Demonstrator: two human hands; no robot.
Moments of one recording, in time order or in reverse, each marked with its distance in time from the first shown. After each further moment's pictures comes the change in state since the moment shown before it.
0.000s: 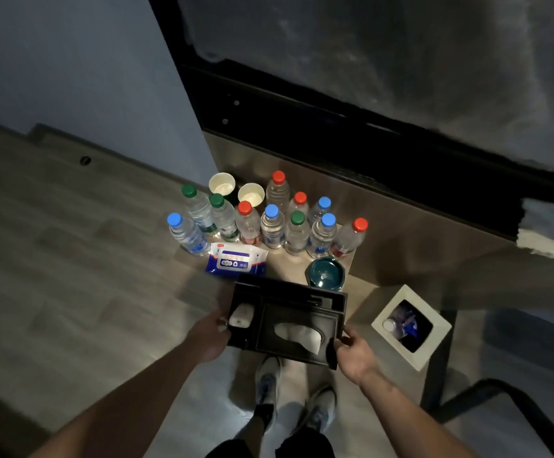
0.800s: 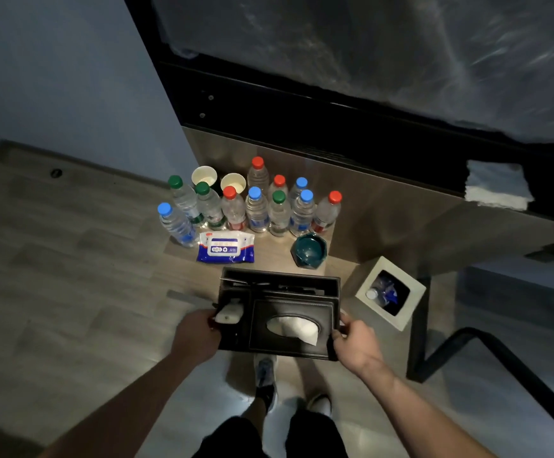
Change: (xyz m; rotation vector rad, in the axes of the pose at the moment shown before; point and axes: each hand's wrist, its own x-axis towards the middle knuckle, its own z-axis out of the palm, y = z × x) left_hand -0.079 -0.010 -0.010 0.292 0.192 0.244; right_hand -0.103 0.026 -0.005 -0.217 0.159 -0.230
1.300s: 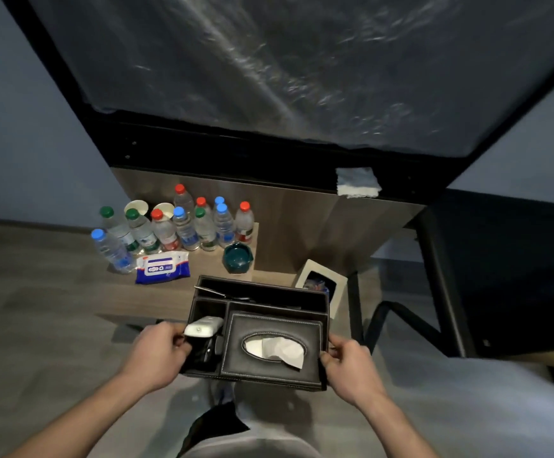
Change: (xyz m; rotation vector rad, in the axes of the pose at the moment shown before) left_hand -0.168 0.091 -0.040 0.133 -0.030 0.337; right_hand -0.188 0.111 -0.078 0.131 0.180 -0.037
